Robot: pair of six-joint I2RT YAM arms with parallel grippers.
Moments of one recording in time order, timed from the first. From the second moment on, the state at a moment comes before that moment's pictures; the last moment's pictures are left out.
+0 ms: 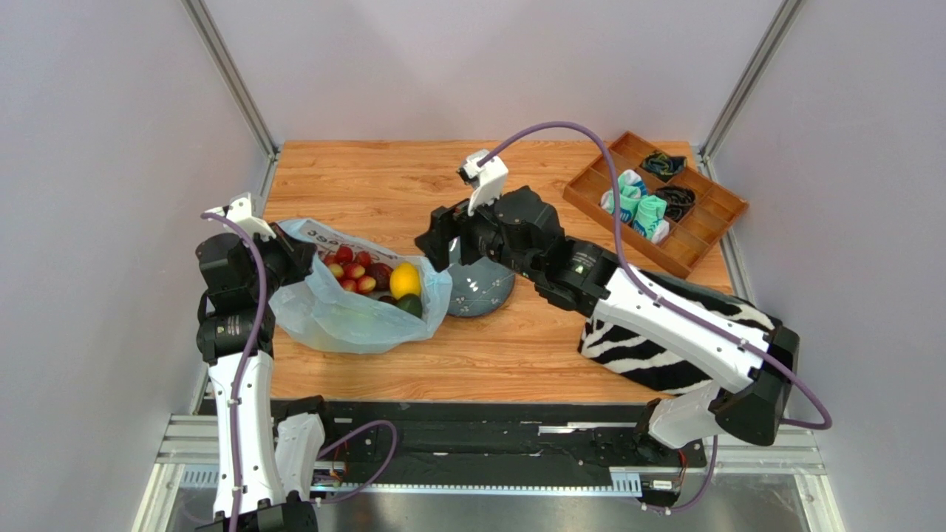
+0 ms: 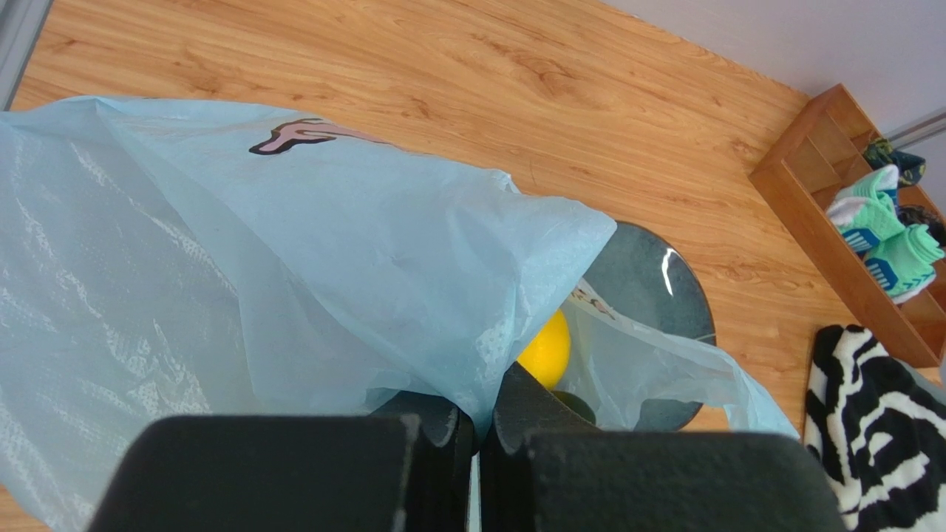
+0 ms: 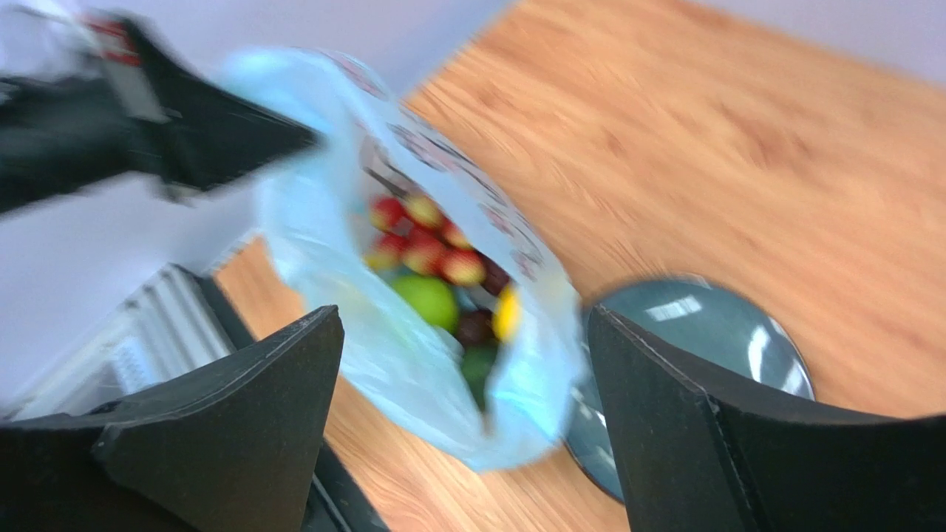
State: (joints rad) left arm 0.27 0.74 0.87 -0.48 0.39 -0.31; right arm 1.02 1.43 1.48 -0.24 0.15 0.29
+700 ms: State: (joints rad) left arm 0.27 0.76 0.87 -0.48 0.39 -0.31; right arm 0.94 1.53 1.04 -0.02 -0.18 0.33
